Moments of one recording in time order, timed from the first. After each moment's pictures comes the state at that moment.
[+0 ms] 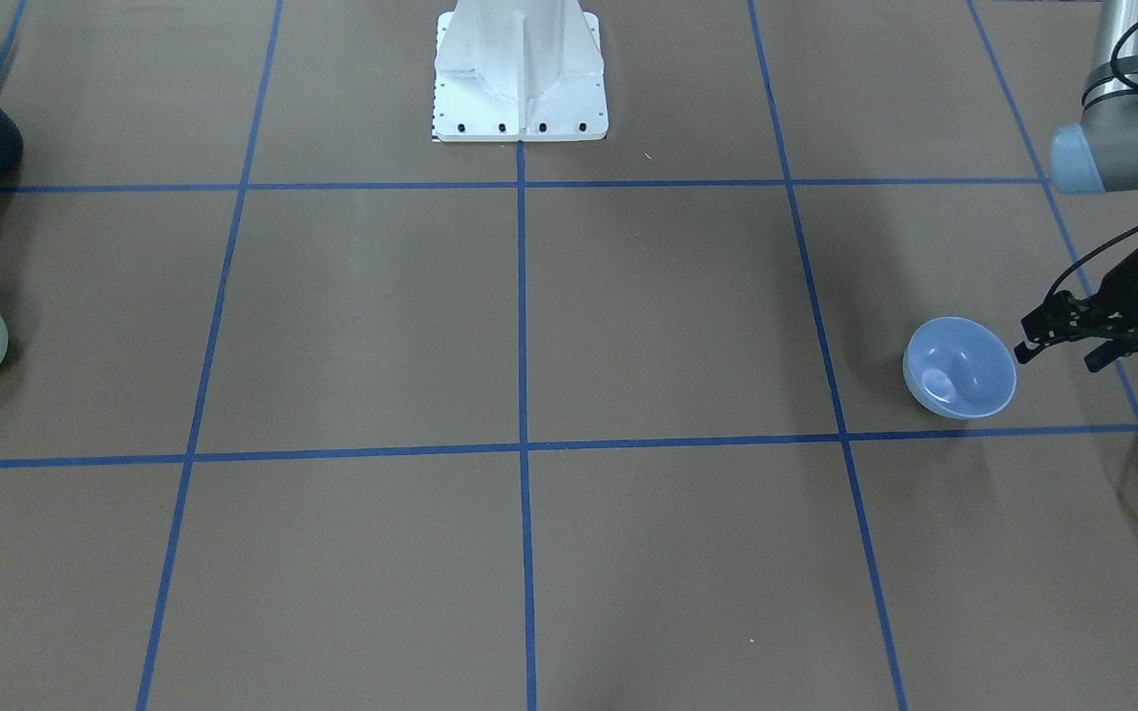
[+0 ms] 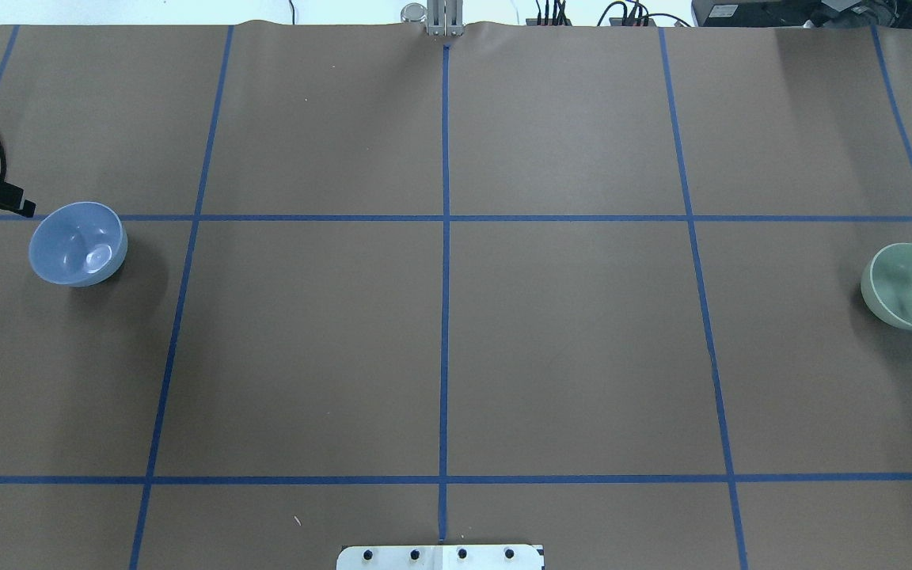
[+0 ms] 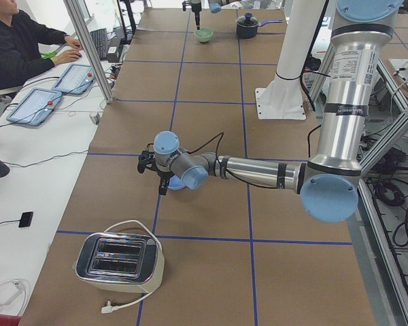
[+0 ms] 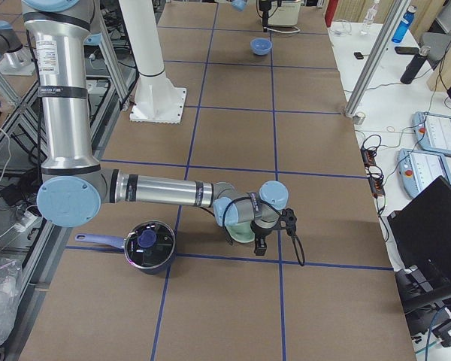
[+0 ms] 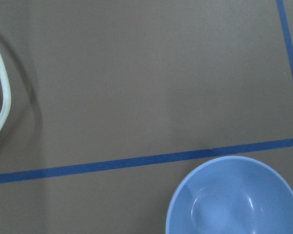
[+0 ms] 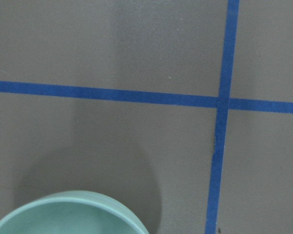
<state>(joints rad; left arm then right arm) -1.16 -1.67 -1.52 -2.17 -2.28 -0.62 1.29 -1.54 1.42 -1.27 2.31 0.26</state>
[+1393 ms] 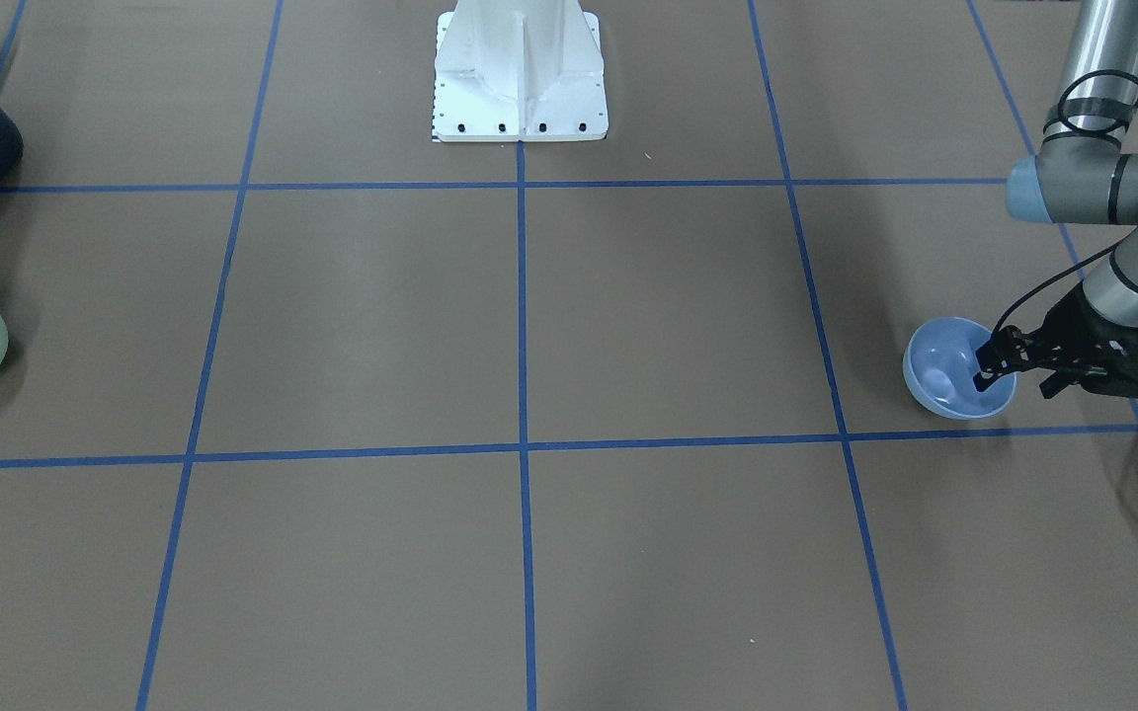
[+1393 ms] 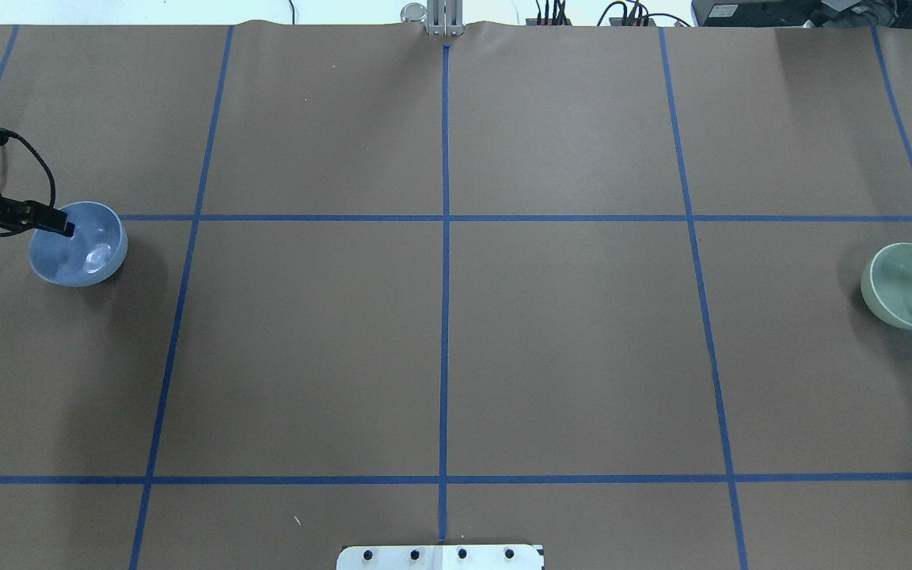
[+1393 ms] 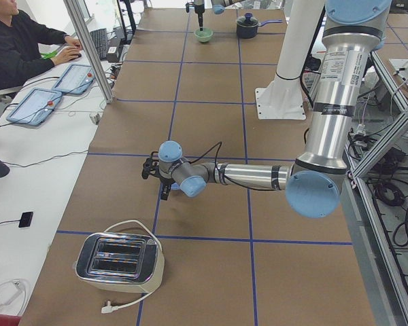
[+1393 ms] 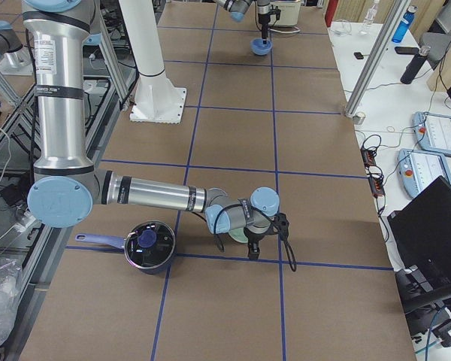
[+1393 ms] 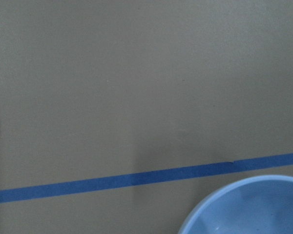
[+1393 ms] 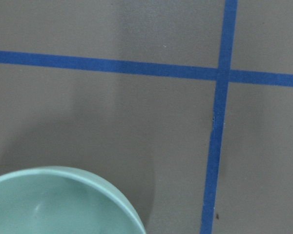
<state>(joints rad) -1.06 -1.71 -1.37 -2.34 -2.18 -0.70 1.28 -1.58 1.41 -1.19 2.32 0.27</state>
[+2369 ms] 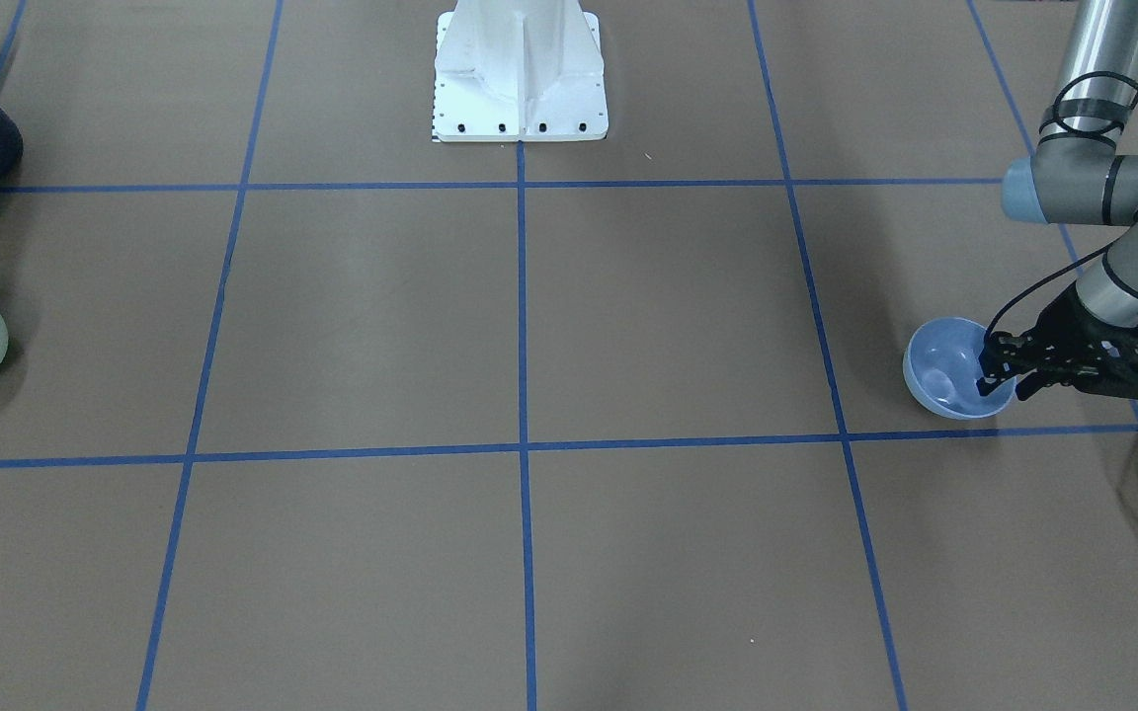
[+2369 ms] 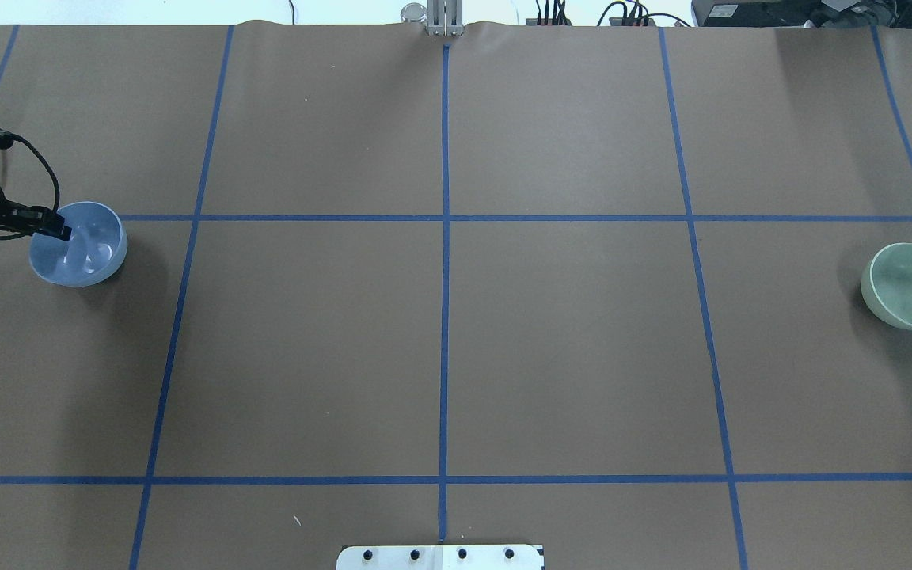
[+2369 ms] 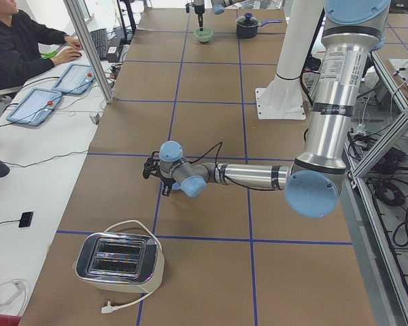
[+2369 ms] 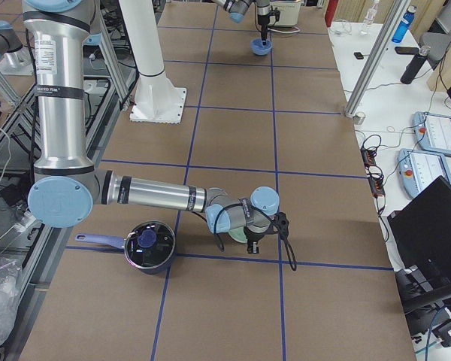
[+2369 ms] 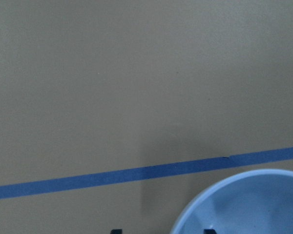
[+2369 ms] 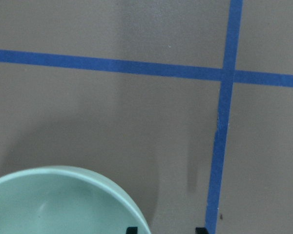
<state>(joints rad) -1.05 -1.71 -1.37 -2.34 -2.18 -0.70 1.27 -1.58 1.41 -1.19 2.32 0.27</state>
